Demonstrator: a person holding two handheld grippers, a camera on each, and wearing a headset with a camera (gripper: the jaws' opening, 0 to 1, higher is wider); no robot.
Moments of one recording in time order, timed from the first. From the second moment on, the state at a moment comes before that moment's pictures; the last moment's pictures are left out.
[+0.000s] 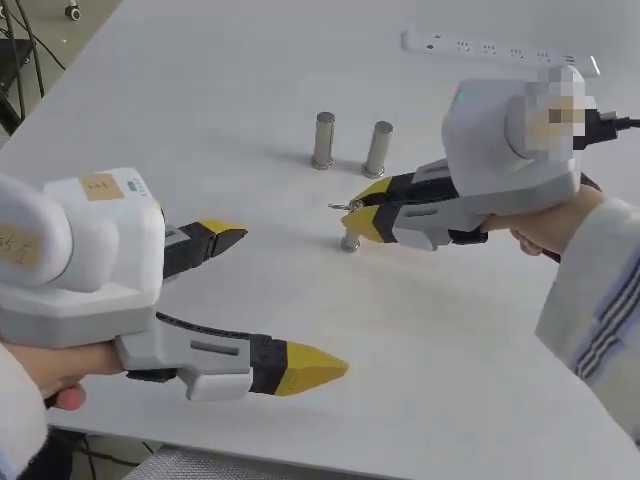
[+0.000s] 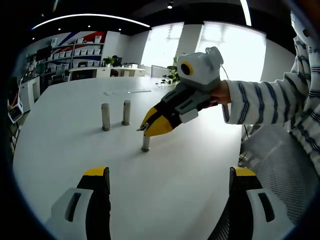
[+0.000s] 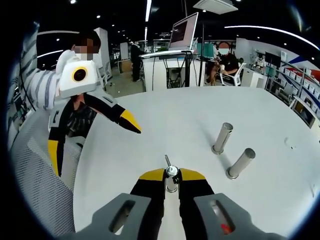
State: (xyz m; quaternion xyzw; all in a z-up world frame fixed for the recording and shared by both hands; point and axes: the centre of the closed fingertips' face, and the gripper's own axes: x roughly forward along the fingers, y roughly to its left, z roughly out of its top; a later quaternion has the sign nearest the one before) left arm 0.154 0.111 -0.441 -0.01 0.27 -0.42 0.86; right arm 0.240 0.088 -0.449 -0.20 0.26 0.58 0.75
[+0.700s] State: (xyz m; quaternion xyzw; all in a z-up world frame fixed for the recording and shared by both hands) left arm 0.152 0.114 -0.445 -0.01 0.28 -0.42 0.86; right arm 0.237 0.091 -0.449 -0.20 0.26 0.57 0.75
